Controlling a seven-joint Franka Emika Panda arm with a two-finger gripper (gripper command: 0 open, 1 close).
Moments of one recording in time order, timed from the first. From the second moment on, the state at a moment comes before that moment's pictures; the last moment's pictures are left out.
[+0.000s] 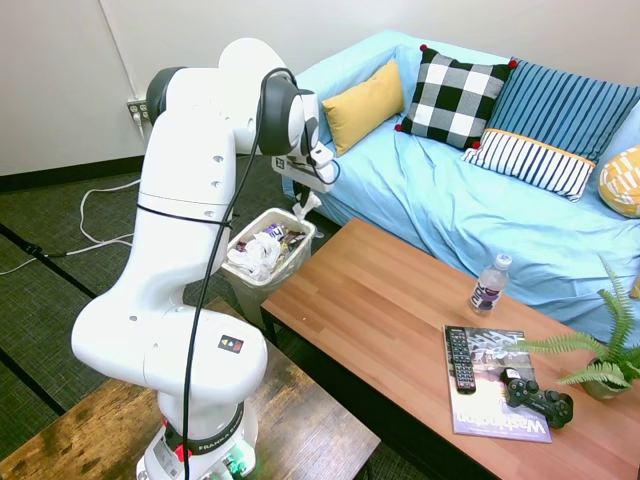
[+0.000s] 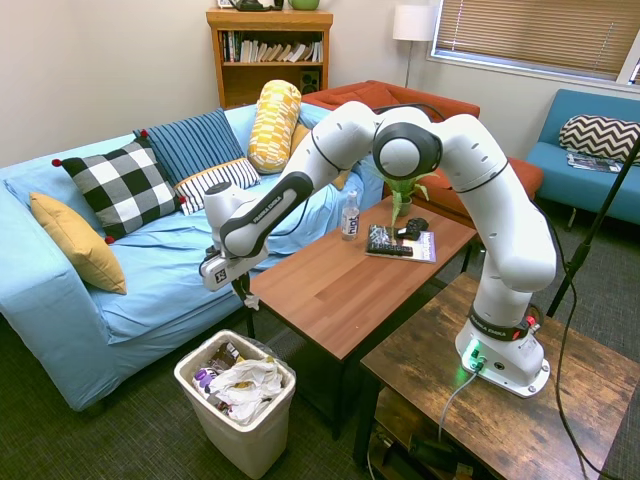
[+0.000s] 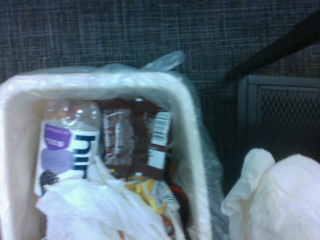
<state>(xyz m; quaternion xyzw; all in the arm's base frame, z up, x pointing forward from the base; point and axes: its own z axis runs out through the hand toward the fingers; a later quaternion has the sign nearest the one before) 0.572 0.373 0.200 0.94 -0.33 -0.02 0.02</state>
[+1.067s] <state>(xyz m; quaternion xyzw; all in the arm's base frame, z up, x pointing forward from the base) 0.556 0.466 0.170 0.96 -0.28 -0.04 0.04</state>
